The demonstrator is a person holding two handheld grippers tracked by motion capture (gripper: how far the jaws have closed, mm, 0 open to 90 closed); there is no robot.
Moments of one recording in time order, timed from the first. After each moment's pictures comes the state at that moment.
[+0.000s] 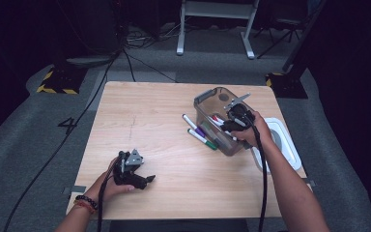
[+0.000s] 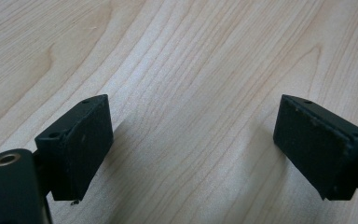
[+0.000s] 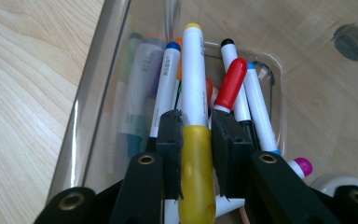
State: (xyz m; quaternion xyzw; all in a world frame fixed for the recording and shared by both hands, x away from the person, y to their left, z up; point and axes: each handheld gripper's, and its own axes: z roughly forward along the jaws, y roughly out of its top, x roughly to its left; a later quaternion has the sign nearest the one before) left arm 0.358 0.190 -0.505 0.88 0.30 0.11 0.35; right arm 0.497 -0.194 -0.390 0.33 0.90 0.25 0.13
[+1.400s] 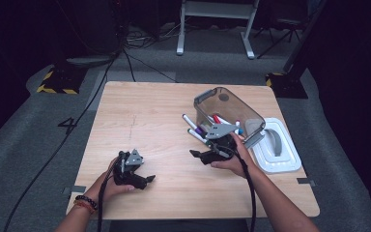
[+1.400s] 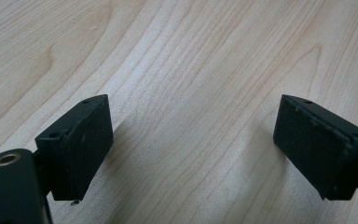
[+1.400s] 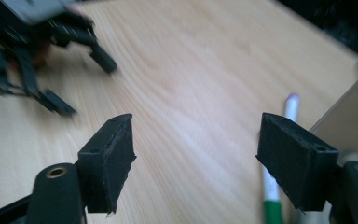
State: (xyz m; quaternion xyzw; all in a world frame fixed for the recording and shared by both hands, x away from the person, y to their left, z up) left arm 0.358 0.190 -0.505 0.88 0.30 0.11 0.35; right arm 0.401 -0.131 -0.403 0.20 0.88 0.41 0.14
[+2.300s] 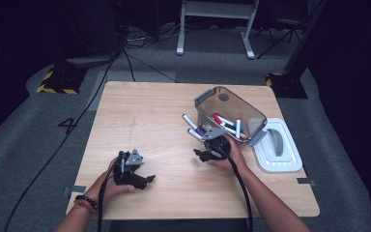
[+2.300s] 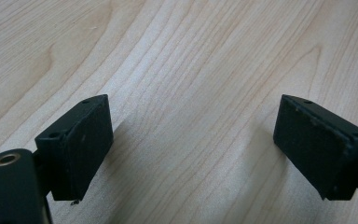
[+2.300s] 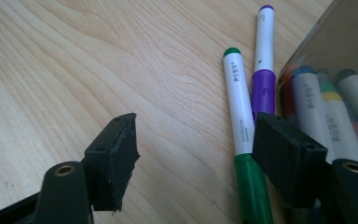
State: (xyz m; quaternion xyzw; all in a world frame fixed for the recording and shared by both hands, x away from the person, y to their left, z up) left arm 0.358 0.190 -0.505 0.88 0.30 0.11 0.35; right arm 0.438 -0.133 -0.475 0.27 0.88 0.33 0.19
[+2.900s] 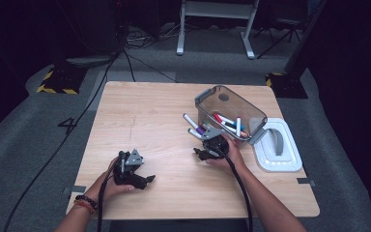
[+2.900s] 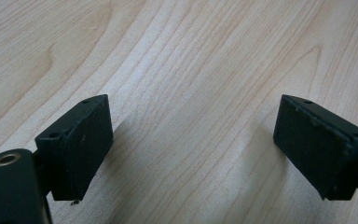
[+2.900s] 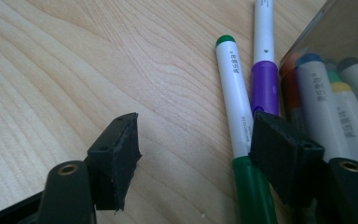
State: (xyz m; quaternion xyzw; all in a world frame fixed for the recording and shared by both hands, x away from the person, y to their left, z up) left arm 0.358 0.190 -0.505 0.88 0.30 0.11 0.35; right arm 0.447 -0.130 -0.488 0.27 0.88 0.32 0.21
